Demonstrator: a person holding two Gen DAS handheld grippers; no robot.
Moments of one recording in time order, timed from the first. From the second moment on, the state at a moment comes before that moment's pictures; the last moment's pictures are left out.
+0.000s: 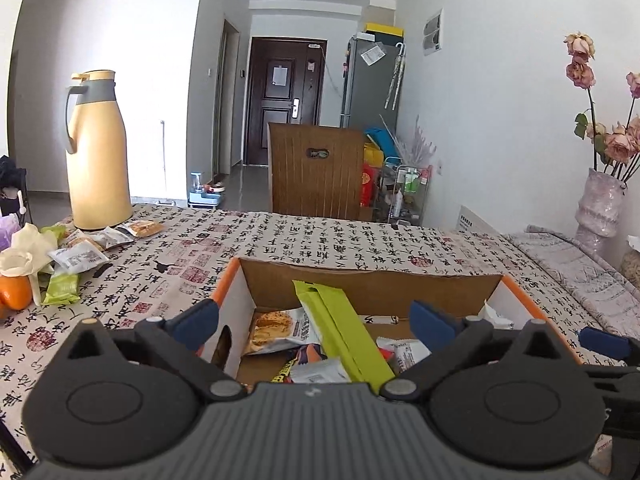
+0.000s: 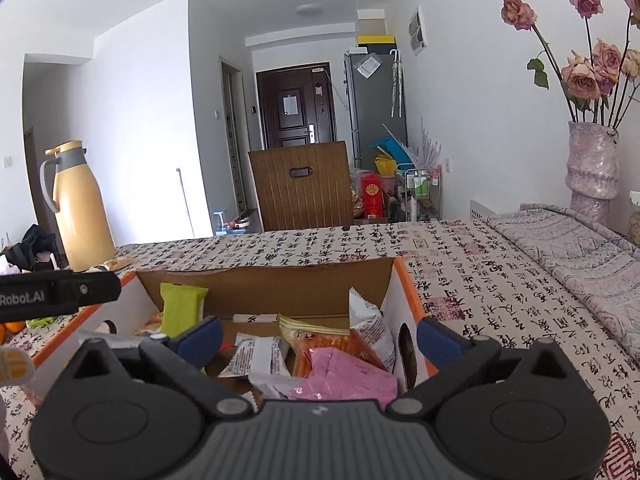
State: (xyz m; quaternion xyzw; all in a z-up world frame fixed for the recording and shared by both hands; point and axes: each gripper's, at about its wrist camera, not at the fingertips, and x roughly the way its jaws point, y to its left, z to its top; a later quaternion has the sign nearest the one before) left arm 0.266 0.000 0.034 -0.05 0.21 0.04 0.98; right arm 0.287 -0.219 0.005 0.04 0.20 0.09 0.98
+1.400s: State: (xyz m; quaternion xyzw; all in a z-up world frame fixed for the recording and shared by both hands) left arm 0.136 0.023 0.014 -0.04 0.26 0.06 0.96; right arm 0.152 -0.210 -0.020 -0.01 0.30 0.05 0.95
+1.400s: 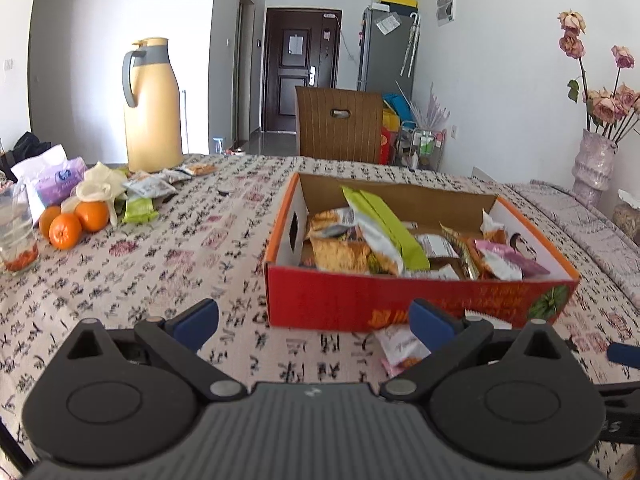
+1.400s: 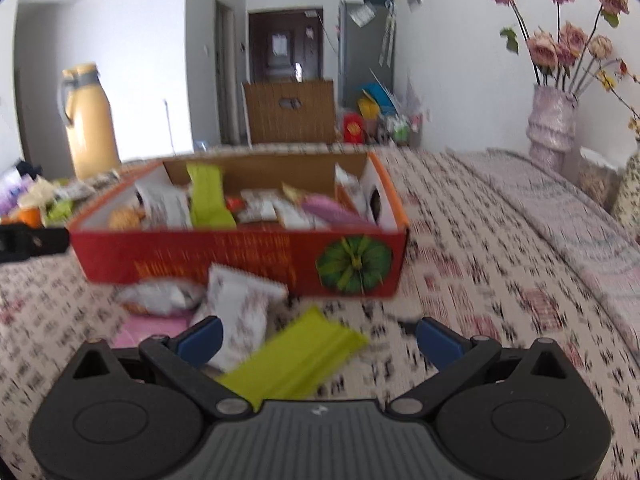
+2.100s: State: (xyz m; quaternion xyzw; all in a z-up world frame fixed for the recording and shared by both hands) left arm 0.130 0.013 -0.003 -0.04 0.29 0.05 0.95; right arm 0.146 -0.199 -0.045 -0.04 0.34 0.06 0.94
